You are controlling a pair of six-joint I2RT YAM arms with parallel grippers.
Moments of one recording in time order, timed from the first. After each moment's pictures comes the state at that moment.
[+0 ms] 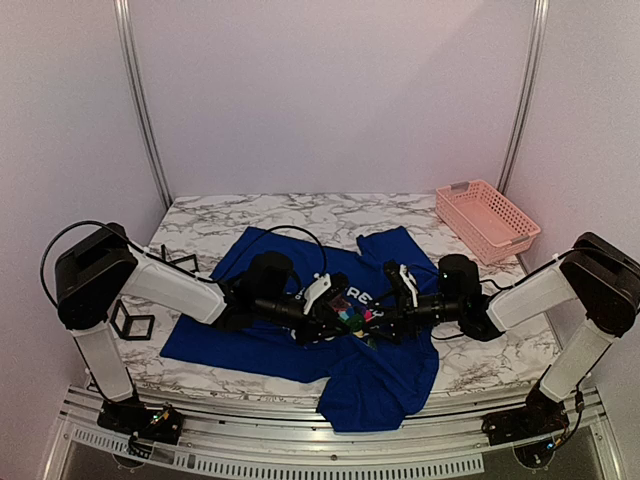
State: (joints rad) left arm -0.92 1.83 0.85 0.46 0.59 0.03; right arm 0.67 1.65 0.52 0.75 -0.73 0.12
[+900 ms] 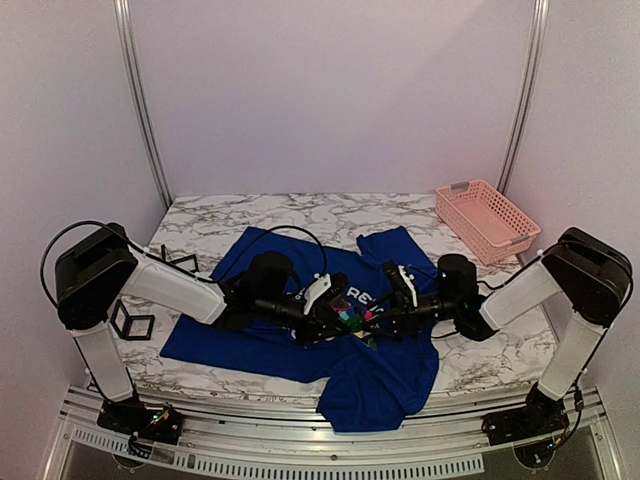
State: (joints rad) left arm -0.92 1.83 0.85 0.46 0.60 0.03; right arm 0.65 1.74 0.54 0.90 -0.90 0.17
